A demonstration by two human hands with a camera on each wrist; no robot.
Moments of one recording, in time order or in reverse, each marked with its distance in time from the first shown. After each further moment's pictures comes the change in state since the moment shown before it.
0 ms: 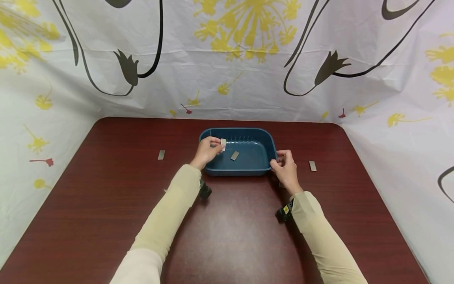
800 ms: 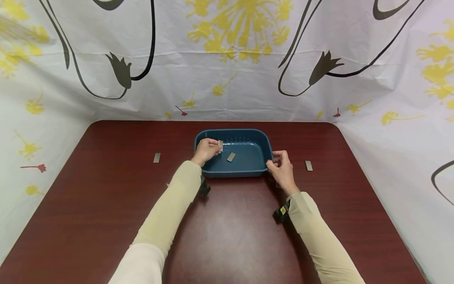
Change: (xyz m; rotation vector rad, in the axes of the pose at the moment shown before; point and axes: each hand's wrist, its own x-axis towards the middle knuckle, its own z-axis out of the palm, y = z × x) left_hand 0.017 0.002 0.007 -0.002 -0.034 -0.114; right_hand -0.008 -0.019 -0.007 0.051 -0.034 0.028
